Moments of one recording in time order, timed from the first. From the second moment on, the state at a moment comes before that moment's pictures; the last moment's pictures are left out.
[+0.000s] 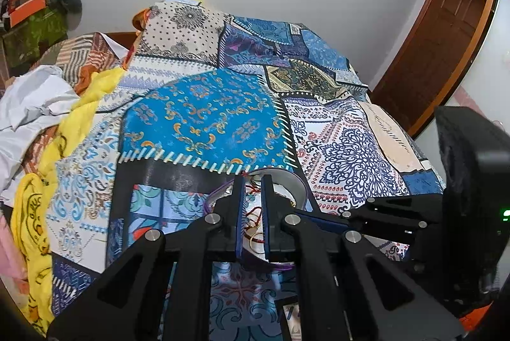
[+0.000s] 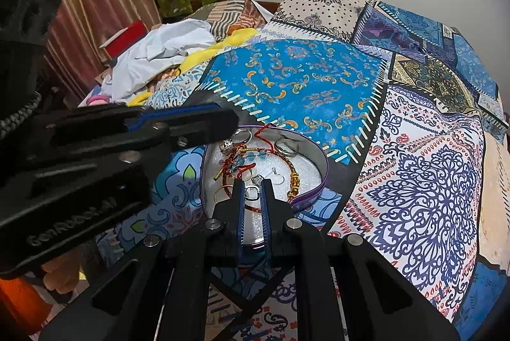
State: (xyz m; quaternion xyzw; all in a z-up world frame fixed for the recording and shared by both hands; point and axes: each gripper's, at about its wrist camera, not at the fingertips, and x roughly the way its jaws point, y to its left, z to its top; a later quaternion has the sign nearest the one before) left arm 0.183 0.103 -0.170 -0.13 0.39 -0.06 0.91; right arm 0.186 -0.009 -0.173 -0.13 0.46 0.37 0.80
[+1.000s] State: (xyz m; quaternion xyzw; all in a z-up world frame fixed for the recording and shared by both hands) left arm -0.007 0.056 0.027 -0.02 0.09 0.06 0.99; right arm 0.049 -0.122 0.041 -0.02 0.15 0.32 0.94
